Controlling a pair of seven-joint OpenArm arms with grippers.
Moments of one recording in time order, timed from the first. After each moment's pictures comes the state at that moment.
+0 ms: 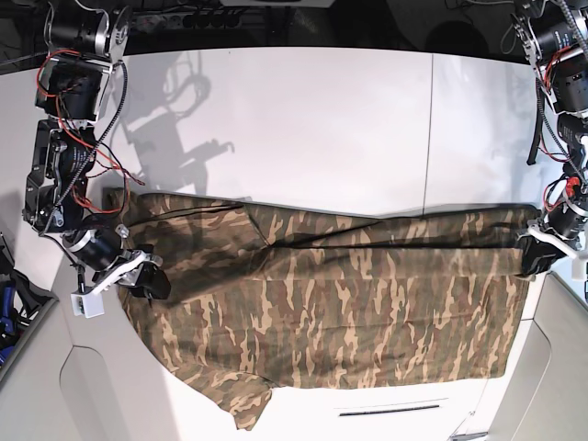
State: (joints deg) left arm -11.5 -30.0 -24.9 55.5 -23.8 -35.5 17.3; right arm 15.2 8.6 16.4 71.0 33.1 32.6 -44.8
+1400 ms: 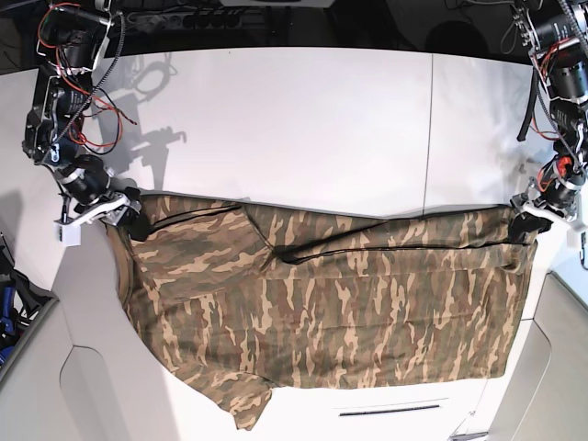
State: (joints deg) left arm -9.6 -30.0 -23.5 47.1 -29.6 -30.0 20.5; right arm 4.4 9.3 21.3 66.2 34.6 31.5 -36.7
